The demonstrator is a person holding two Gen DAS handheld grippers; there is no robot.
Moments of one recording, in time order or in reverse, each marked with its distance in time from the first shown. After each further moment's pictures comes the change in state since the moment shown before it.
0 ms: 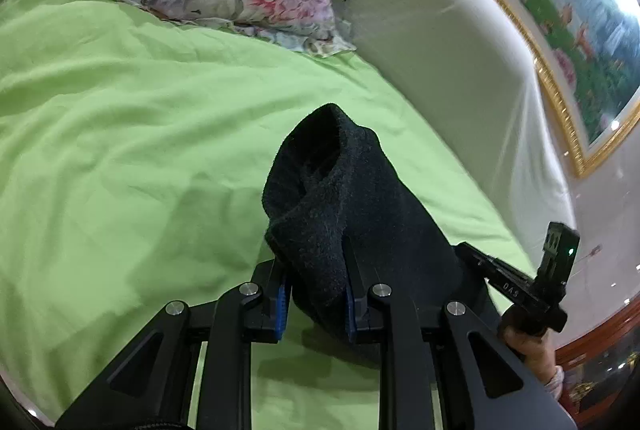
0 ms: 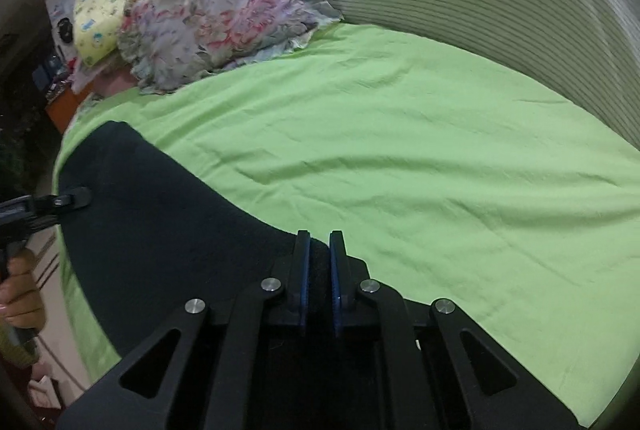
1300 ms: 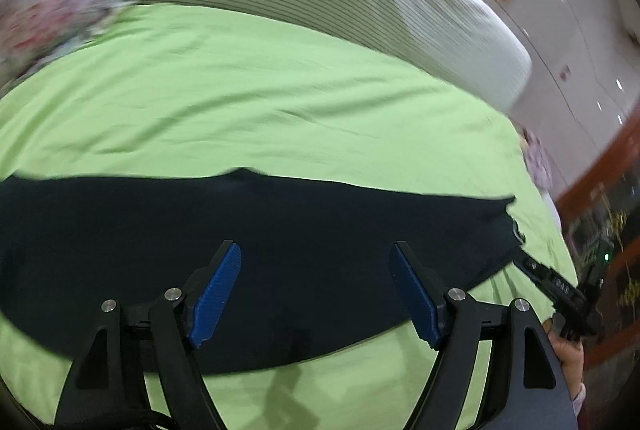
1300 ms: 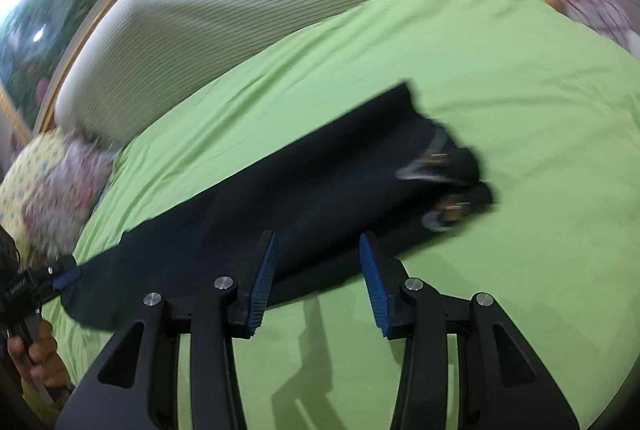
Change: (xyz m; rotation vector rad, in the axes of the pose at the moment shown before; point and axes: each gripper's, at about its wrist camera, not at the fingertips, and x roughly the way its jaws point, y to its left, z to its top) left arm 0.085 -0.233 -0.097 0.539 0.273 -0.131; right arm -0.235 -0.149 -0.258 0.828 -0.299 -0.374
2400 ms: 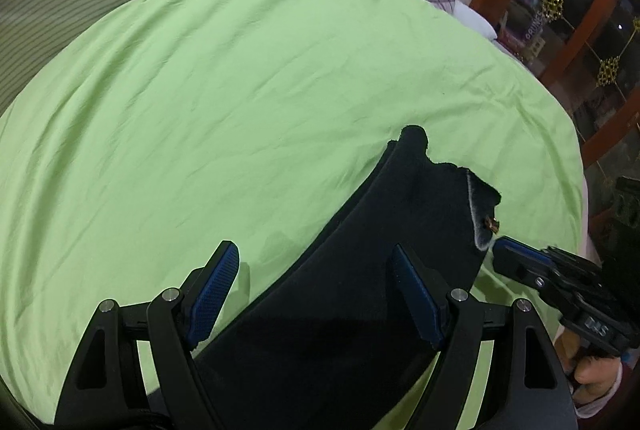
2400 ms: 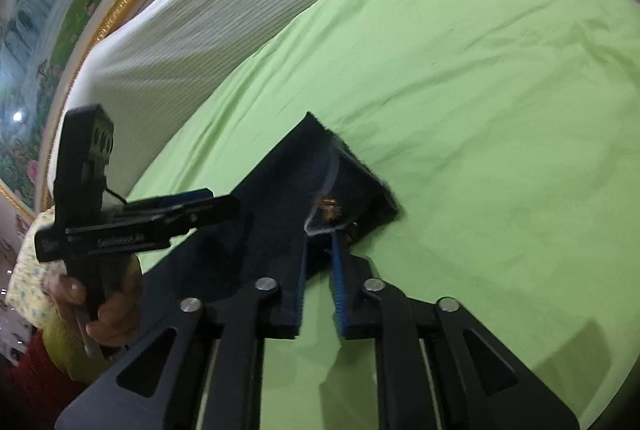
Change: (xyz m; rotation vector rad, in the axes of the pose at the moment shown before) left arm 0.203 -0.250 0.050 0.654 0.375 -0.183; right arm -0.009 -0.064 0.007 0.207 -0.027 0.069
